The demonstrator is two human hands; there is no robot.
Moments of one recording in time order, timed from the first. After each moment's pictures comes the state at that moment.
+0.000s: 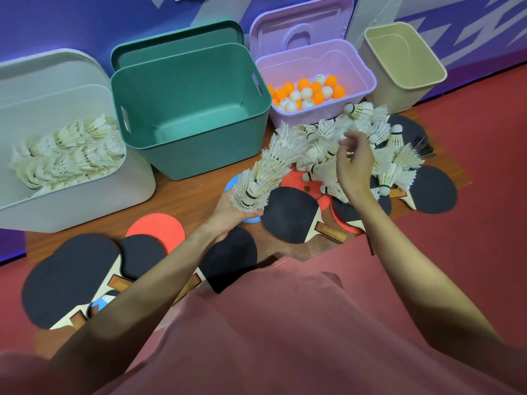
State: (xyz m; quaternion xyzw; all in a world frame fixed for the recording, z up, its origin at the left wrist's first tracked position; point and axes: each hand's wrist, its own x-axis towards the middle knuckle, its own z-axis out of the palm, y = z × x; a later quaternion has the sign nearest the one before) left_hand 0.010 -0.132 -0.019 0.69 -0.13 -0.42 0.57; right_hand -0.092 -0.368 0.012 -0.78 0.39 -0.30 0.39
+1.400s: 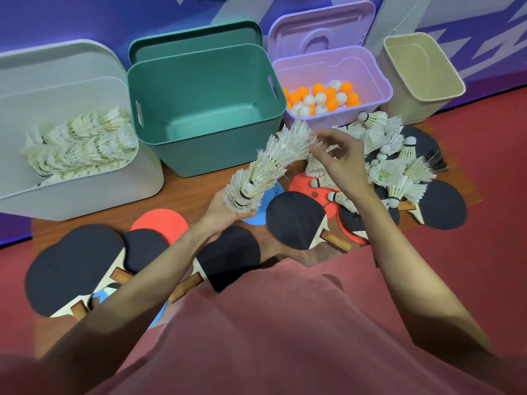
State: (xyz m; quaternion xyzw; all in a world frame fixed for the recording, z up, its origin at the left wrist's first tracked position) left_hand 0.026 -0.112 -0.024 0.70 -0.09 -0.39 0.59; right_hand -0.060 -0.340 0.051 -0.79 0.23 -0.24 0.52
